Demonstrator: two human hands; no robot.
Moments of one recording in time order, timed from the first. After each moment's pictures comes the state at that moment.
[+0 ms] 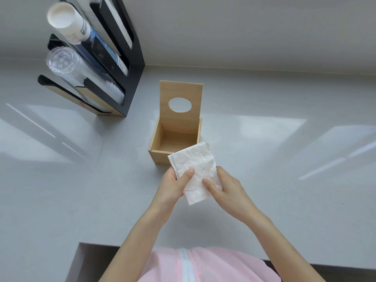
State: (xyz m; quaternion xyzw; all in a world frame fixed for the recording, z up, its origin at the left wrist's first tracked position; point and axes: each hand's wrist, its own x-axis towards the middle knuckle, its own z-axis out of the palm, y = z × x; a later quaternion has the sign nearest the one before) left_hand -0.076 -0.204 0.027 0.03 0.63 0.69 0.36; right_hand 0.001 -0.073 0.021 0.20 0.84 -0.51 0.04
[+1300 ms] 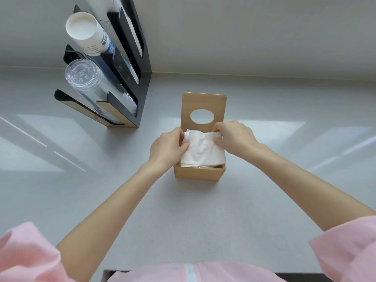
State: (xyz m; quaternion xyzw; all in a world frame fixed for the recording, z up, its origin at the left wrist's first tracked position) left_hand -0.220 -0.213 0.041 0.26 0.92 0.26 0.13; right_hand -0.150 -0.056 0.068 0.19 0.97 -0.12 0.05
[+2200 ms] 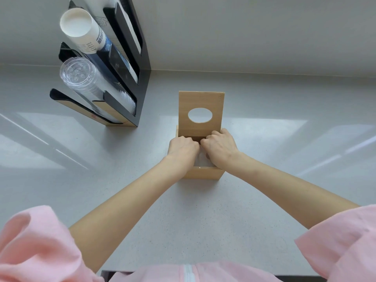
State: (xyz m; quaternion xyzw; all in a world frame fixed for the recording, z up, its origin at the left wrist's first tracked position) left_hand -0.201 -0.178 0.048 0.44 0.88 -0.15 0.11; right_hand -0.156 -0.077 0.033 0.02 0.99 0.09 0.11
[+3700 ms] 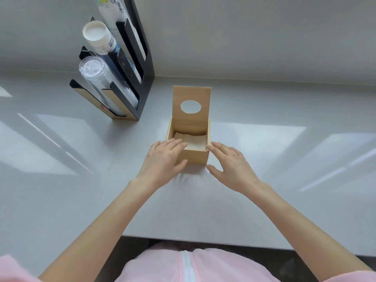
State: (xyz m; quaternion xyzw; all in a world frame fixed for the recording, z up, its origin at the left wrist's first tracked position) left_hand -0.123 -0.249 0.042 0.39 0.91 0.11 0.02; right_hand -0.025 -0.078 0.034 0.08 0.98 -0.18 0.02
